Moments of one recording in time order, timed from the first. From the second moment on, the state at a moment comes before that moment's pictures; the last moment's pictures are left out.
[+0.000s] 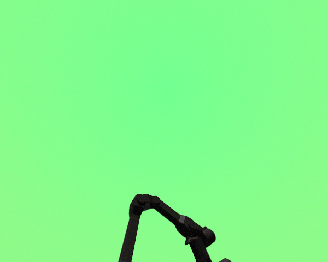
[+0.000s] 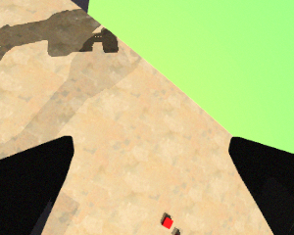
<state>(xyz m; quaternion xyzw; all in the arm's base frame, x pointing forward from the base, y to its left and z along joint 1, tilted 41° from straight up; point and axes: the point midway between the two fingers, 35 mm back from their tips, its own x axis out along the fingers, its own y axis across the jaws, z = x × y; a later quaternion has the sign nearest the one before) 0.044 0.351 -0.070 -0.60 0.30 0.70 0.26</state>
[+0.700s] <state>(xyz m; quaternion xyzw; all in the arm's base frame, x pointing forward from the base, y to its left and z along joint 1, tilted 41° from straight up) 0.284 0.163 -0.103 -0.58 0.71 0.18 0.36</state>
